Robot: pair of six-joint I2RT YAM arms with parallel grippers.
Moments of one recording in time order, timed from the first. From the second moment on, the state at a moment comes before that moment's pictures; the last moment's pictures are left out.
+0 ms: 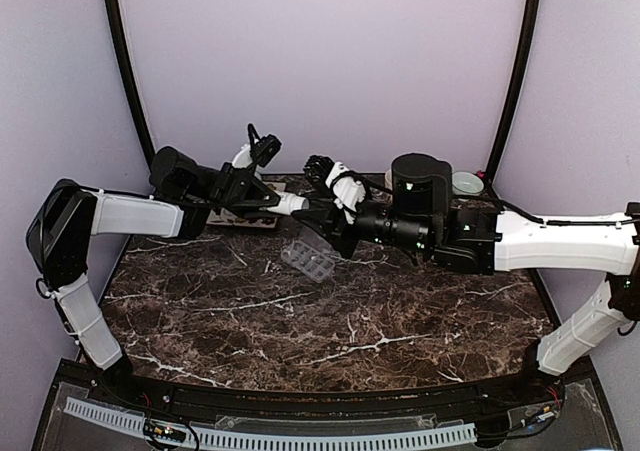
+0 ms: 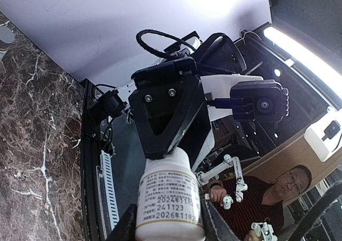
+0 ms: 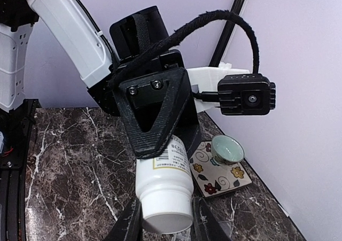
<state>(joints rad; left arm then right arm) -0.51 1.75 1.06 1.38 1.51 -1.67 1.11 1.45 1.13 0.17 0.01 -0.31</state>
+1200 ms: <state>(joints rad) -0.52 1.33 1.11 0.04 1.02 -0.19 0.97 1.31 1.09 -0.02 0.05 0.35</state>
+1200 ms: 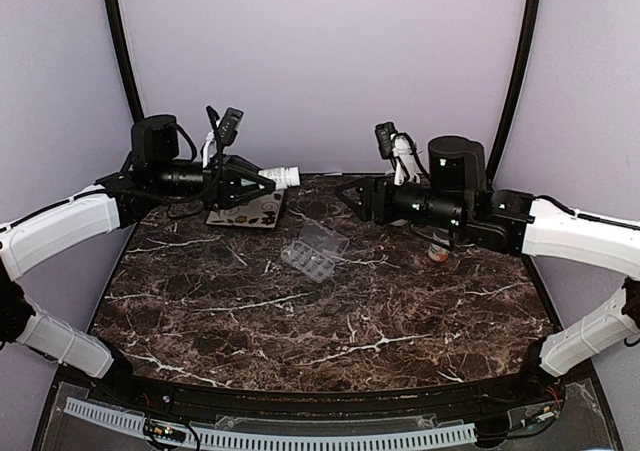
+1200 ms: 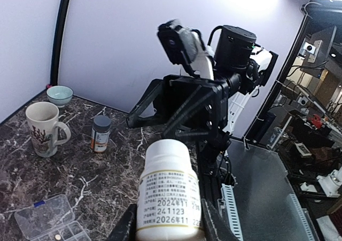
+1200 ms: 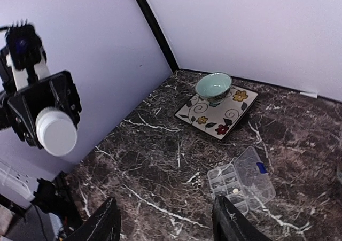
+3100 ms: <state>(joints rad) -0.52 1.34 1.08 0.02 1.01 -0.01 0.87 1.60 1.28 0.25 -0.60 1.09</state>
